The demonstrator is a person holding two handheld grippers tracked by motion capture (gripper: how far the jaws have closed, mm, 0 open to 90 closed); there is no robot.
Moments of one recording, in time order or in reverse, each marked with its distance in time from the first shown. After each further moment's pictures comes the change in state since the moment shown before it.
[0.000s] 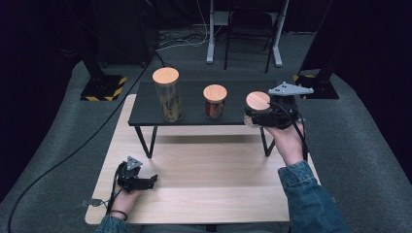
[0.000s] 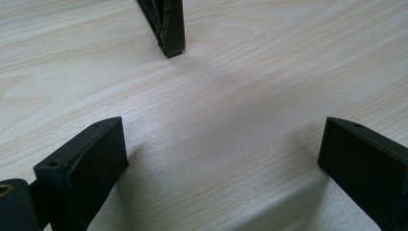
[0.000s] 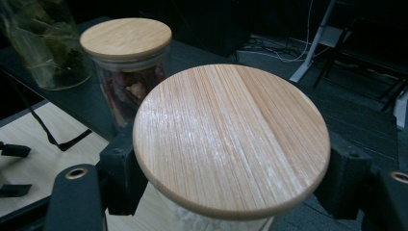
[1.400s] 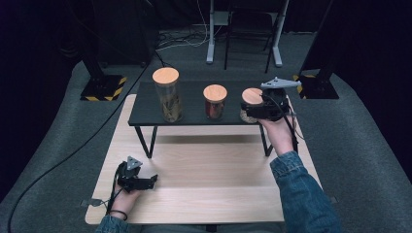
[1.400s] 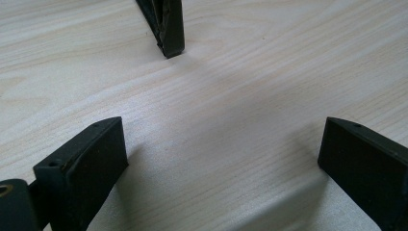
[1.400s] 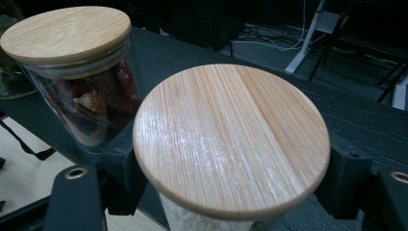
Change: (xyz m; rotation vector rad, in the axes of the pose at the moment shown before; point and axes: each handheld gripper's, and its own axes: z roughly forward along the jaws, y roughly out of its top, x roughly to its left) left arm 0.000 0.000 0.000 0.000 -0.003 0.003; right arm -0.012 0.003 0.037 0.035 -0.018 0.037
